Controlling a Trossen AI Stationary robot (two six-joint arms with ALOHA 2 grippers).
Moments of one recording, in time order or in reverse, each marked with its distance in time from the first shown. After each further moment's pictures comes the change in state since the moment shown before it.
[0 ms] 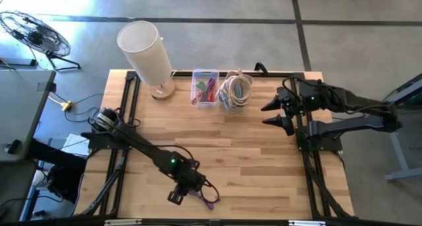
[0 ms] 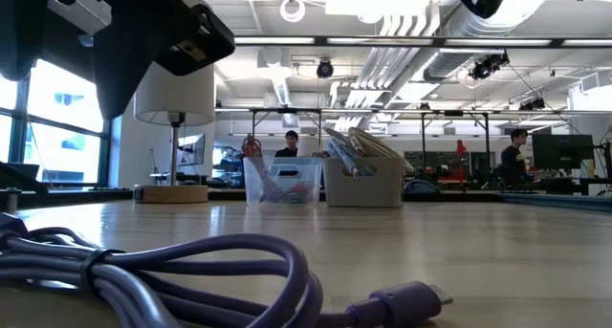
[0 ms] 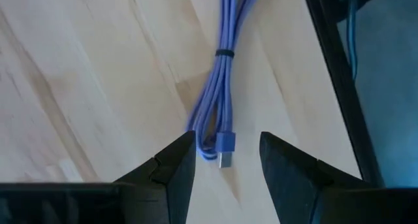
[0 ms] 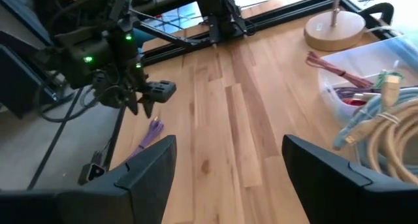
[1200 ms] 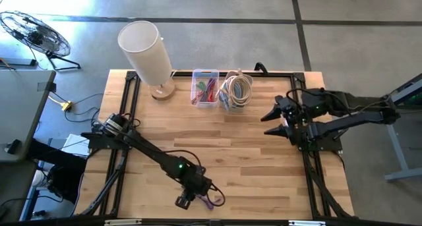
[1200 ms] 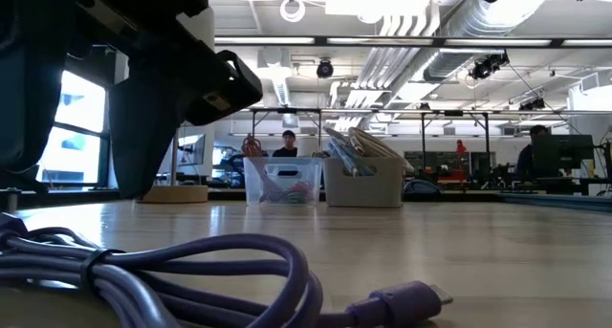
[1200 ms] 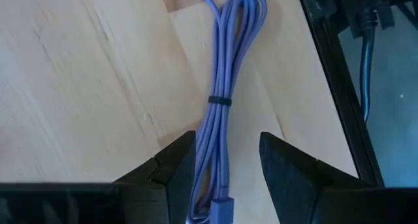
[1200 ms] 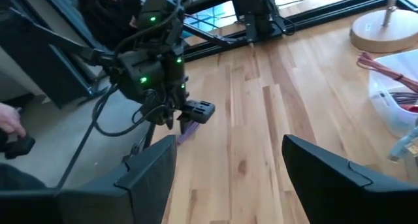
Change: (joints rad) left arm 0.000 0.119 -0.002 0.188 0.046 -0.021; right arm 0.196 0.002 0.000 0.051 0.059 0.085
